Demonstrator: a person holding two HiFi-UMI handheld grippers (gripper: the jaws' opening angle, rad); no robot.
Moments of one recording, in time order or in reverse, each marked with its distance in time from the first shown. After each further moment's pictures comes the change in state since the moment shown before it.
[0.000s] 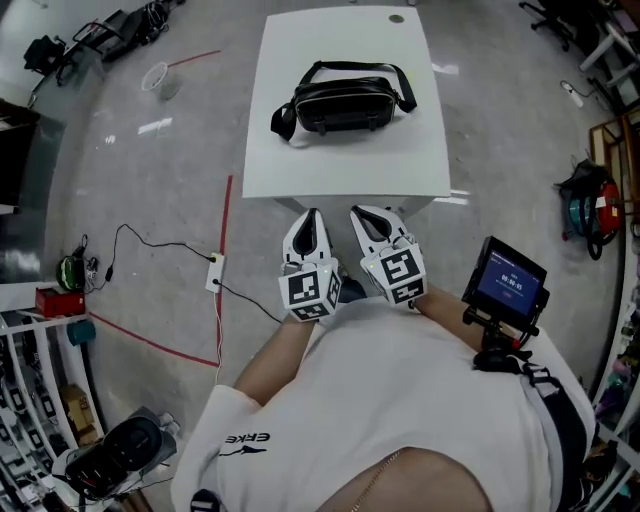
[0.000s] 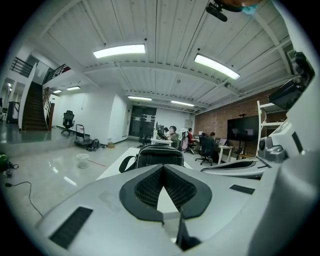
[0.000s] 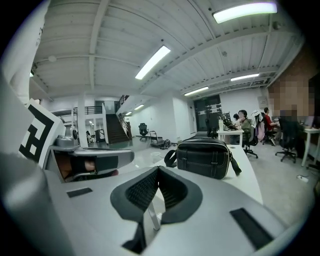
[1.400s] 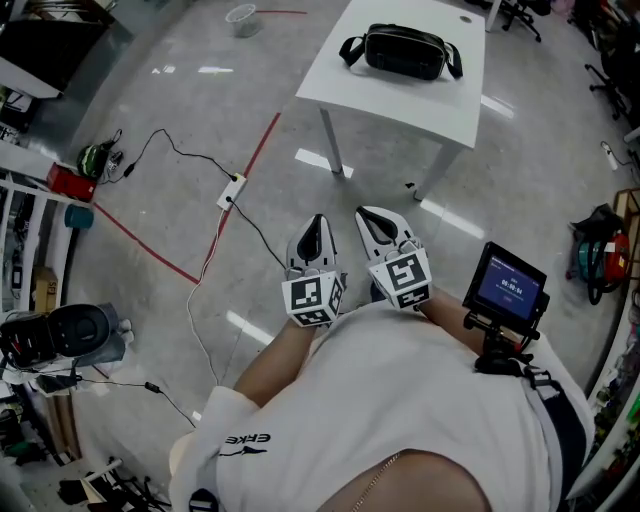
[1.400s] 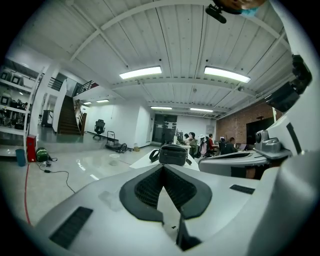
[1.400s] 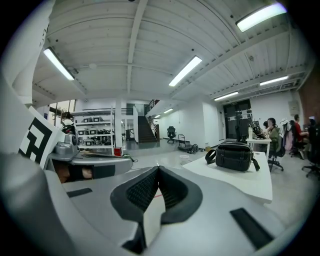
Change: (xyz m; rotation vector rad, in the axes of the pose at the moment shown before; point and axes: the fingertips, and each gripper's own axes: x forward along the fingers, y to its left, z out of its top) left arm -0.318 -0.074 -0.063 -0.058 -0.103 0.285; right arm -0.223 0.198 -0.059 -0.170 -0.061 0.298
